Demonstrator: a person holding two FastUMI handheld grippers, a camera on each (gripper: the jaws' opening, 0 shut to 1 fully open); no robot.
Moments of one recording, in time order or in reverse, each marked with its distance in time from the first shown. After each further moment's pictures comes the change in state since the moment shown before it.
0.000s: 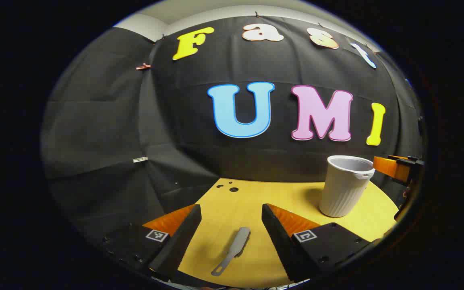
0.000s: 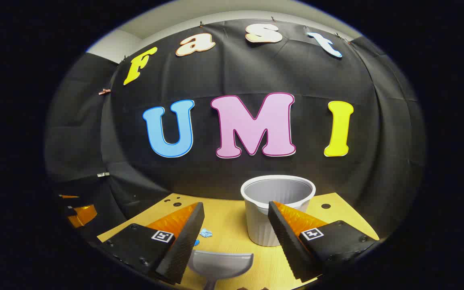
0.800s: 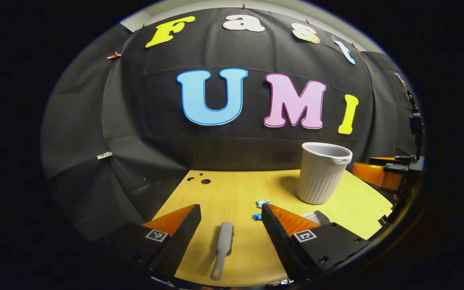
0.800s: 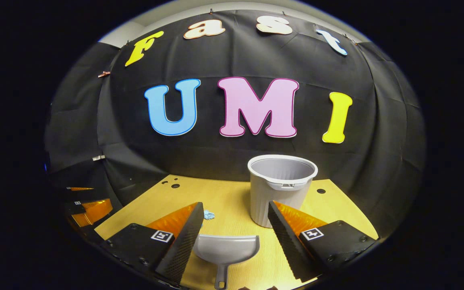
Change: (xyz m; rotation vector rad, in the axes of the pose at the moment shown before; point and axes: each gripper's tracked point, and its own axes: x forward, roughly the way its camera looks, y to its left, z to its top) left arm 0.022 -0.007 -0.033 0.017 0.075 -0.223; right arm -0.016 0.036 -0.041 -0.047 0.122 -0.048
